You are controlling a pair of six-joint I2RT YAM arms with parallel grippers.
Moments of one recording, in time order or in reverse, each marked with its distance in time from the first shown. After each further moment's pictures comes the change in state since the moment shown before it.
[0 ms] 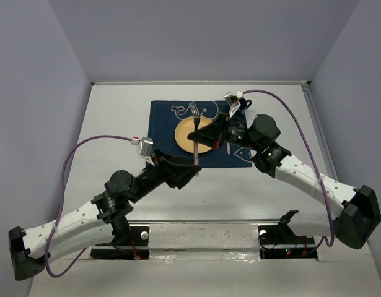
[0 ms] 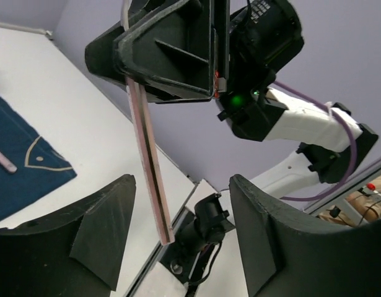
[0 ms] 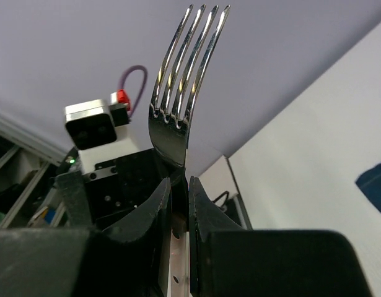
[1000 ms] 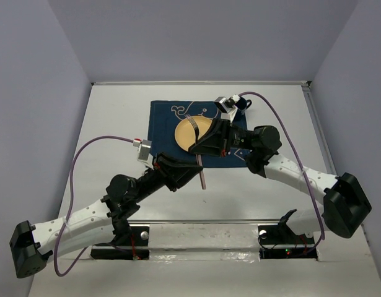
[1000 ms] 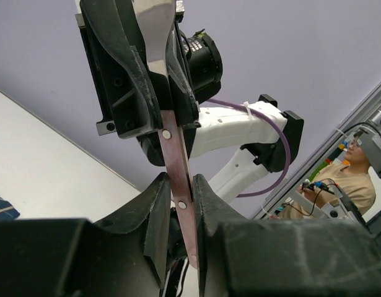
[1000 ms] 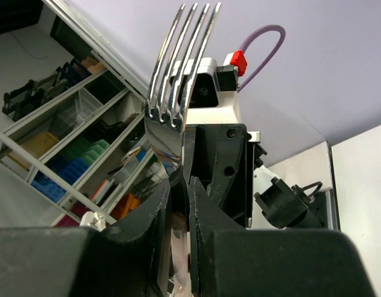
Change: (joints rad) left arm 0.009 0.074 -0.097 0.385 0.143 -0.047; right arm 0.000 0.114 -0.082 0.621 -0.274 0.408
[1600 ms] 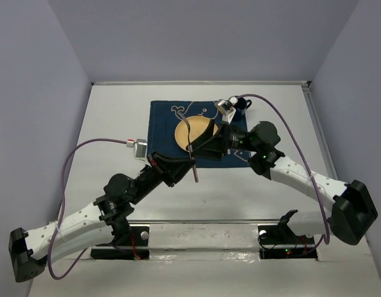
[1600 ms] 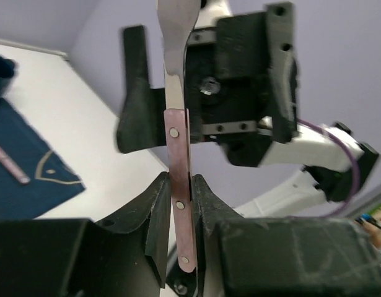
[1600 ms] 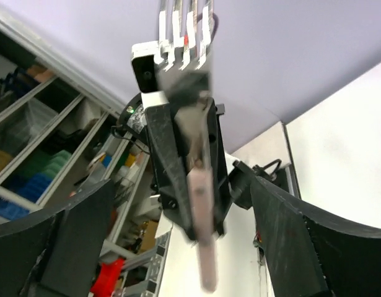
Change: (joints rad) left arm 0.005 -0.083 0.023 -0.242 -0.180 0.032; right arm -0.002 -0.056 0.000 -0.290 0.037 -0.186
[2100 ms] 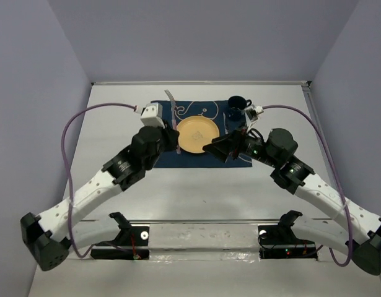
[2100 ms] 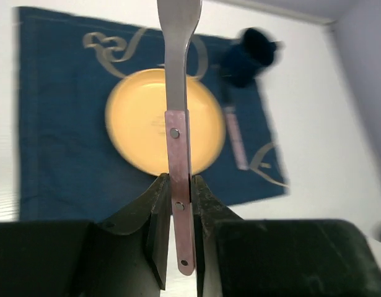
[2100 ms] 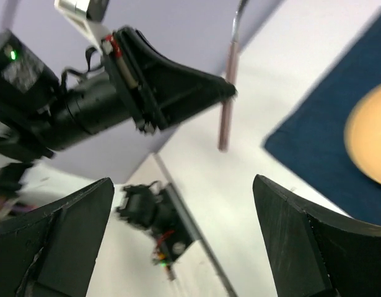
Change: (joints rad) left arm 0.205 0.352 0.481 -0.711 -0.307 0.136; right arm -0.017 -0.321 -0.047 -0.610 0.422 -0.403
